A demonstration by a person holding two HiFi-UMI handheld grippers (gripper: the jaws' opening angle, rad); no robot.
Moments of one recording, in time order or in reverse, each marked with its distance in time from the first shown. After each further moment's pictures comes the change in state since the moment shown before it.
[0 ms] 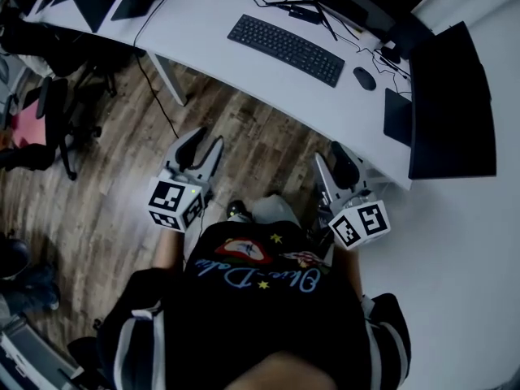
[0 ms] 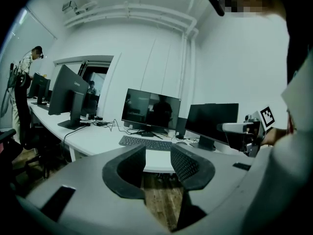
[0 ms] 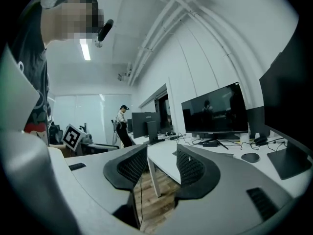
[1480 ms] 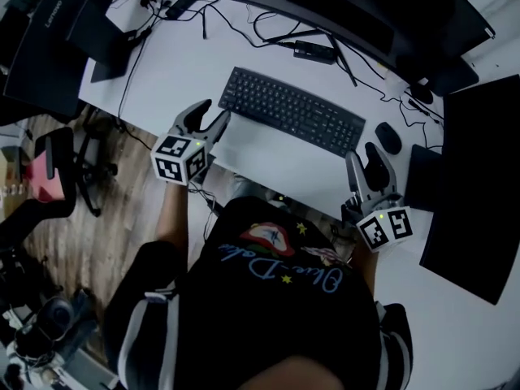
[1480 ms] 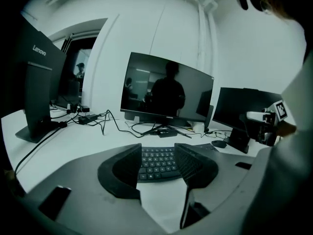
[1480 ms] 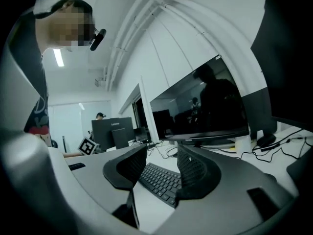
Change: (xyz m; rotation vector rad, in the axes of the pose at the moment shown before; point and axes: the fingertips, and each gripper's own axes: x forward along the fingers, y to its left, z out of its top) left arm 0.326 0.184 0.037 0.023 0.217 -0.056; right arm 0.192 -0.229 0.022 0.160 -0.036 -0.157
